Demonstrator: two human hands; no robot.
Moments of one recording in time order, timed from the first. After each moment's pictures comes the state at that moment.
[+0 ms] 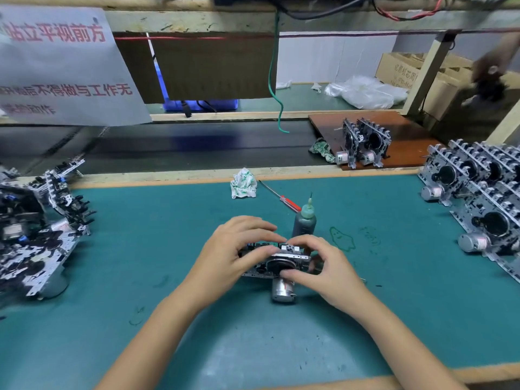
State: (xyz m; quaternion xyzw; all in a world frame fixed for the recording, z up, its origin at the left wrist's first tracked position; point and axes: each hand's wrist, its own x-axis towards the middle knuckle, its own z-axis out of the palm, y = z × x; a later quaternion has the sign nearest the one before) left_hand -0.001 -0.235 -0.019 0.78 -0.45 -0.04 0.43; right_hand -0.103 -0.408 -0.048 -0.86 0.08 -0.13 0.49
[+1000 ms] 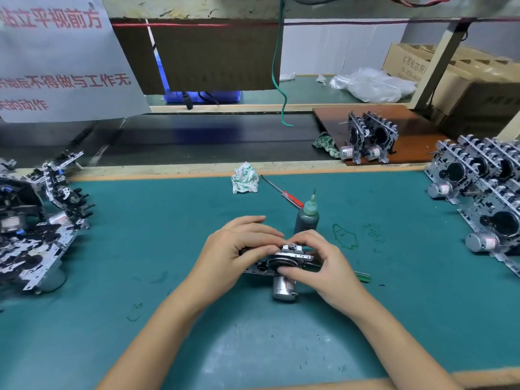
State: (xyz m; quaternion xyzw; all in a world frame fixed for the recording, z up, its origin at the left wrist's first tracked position) left_hand 0.001 -0.239 -0.029 0.76 -0.44 -0.06 0.48; right_hand -0.099 -0.403 -0.050 -0.81 0.05 -0.14 0.56
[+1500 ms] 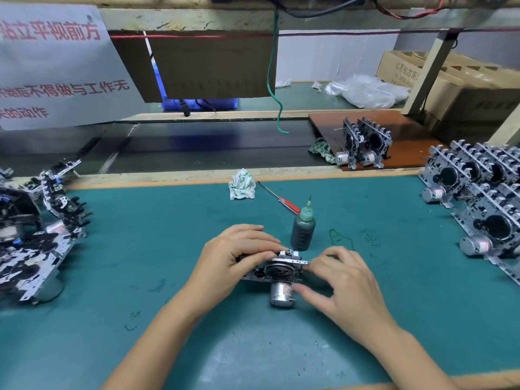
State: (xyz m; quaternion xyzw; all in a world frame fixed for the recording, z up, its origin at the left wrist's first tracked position) left_hand 0.003 -0.239 -0.031 0.76 -0.45 -0.04 0.47; right_hand -0.128 -0.412 -0.057 -0.96 0.04 -0.26 0.13
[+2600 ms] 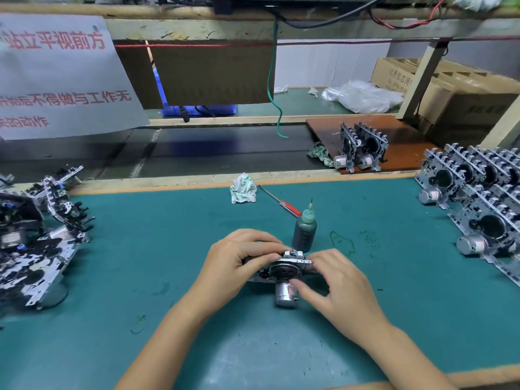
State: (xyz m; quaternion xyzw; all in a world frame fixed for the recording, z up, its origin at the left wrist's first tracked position) left_hand 0.001 -0.240 -0.027 0.75 -0.47 -0.05 0.47; right_hand -0.125 -0.400 -0.046 -0.96 0.08 -0.21 0.18
